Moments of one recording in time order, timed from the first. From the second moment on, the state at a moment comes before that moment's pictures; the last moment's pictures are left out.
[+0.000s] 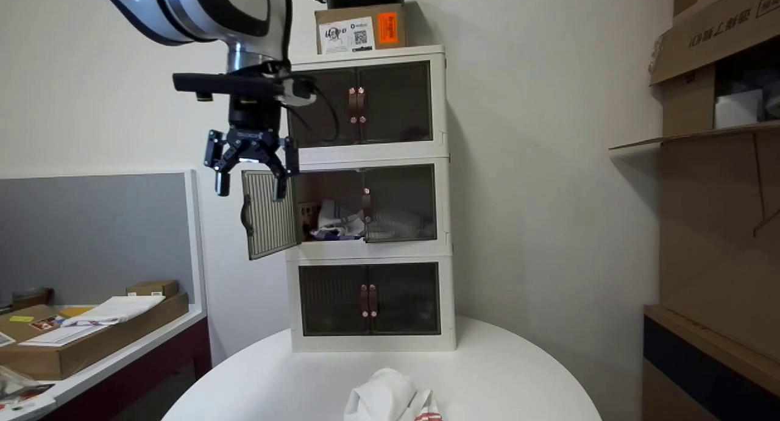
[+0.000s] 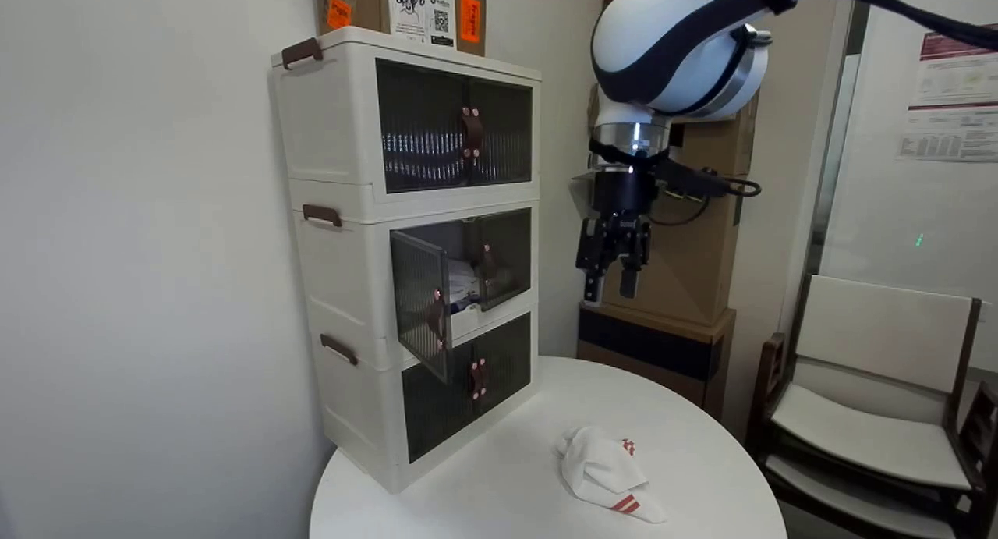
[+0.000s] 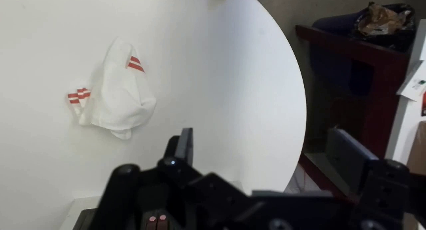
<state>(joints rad) 0.08 -0.39 -0.08 -2.25 0.09 1.82 -0.28</state>
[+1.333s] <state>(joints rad) -0.03 -0.02 -0.19 -1.88 0.53 1.78 -0.87</state>
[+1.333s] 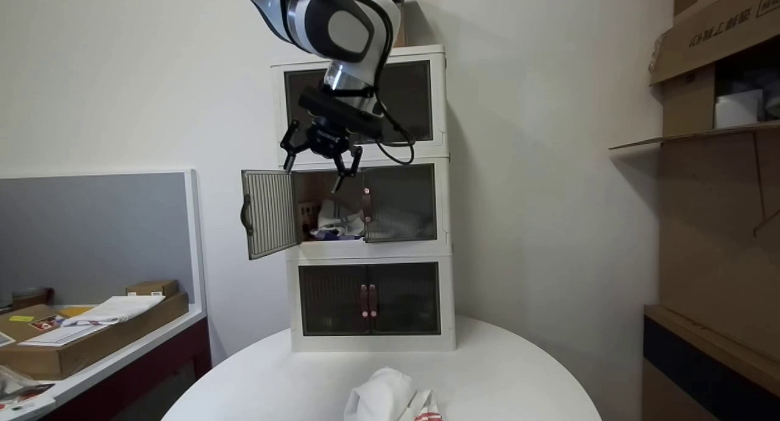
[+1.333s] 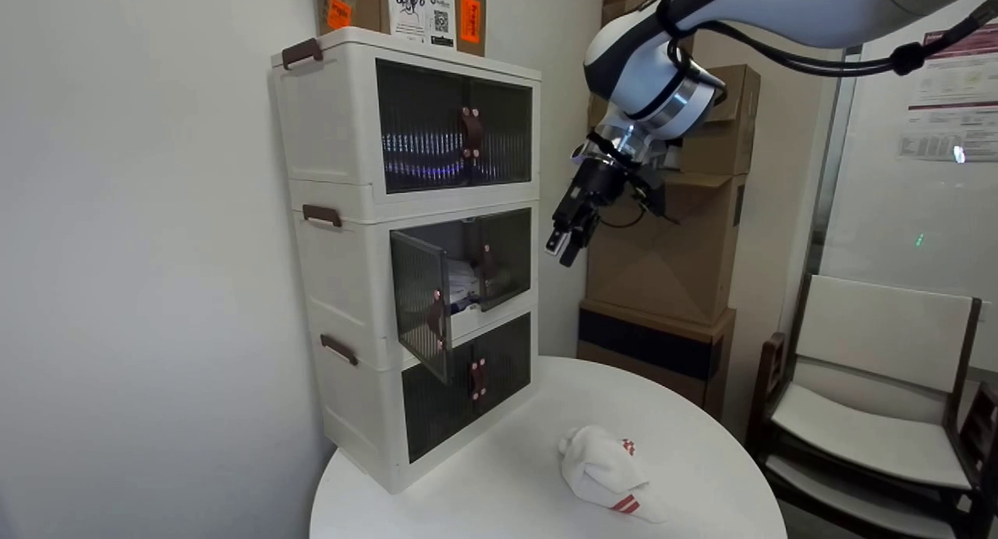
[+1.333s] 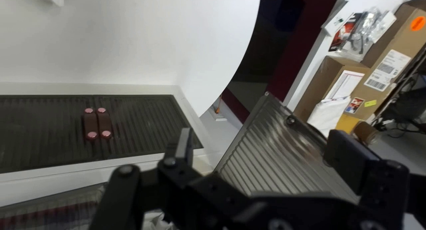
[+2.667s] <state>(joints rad) -0.19 0.36 -0.12 -1.64 0.96 1.81 -1.31</state>
